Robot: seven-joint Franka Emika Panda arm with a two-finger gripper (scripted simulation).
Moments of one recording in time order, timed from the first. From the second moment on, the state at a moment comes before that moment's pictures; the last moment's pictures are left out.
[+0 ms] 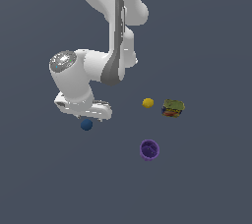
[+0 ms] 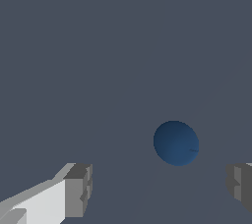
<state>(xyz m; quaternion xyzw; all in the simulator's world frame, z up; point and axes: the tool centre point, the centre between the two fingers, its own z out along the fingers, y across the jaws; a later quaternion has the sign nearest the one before) 0.029 -0.155 0.128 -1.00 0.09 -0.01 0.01</state>
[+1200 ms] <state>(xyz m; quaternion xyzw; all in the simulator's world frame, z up) 0.010 -0.195 0.044 -0.99 0.11 0.00 0.00</state>
